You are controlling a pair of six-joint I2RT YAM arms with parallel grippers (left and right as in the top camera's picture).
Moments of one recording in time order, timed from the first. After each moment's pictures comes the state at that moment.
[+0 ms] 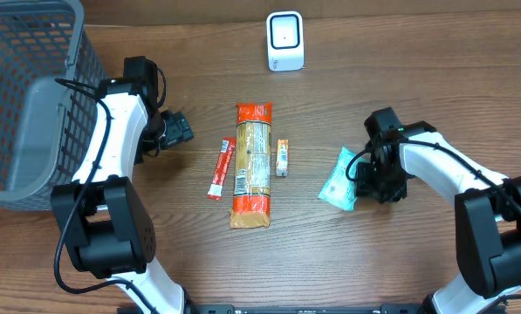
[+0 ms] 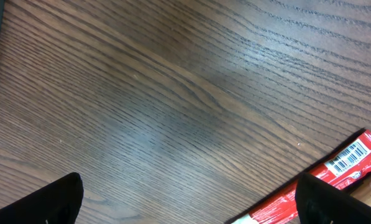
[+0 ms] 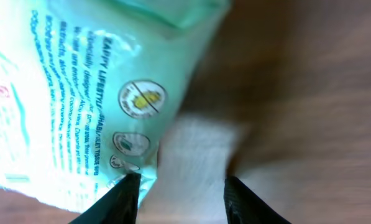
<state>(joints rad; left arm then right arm) 0.11 1.90 1.51 -1.12 -0.11 -0.41 0.28 1.81 1.05 -0.90 -0.18 0.38</state>
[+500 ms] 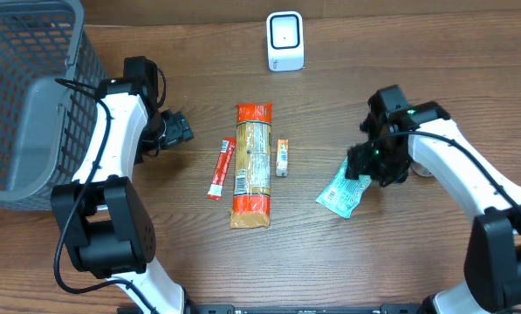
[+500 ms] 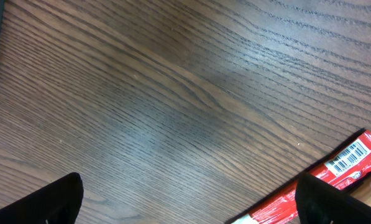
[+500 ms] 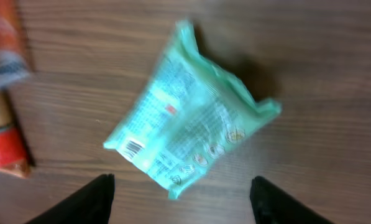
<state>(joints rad) 0.11 1.90 1.51 -1.12 -0.11 -0.41 0.28 1.73 1.24 -1.02 -0.24 0.26</state>
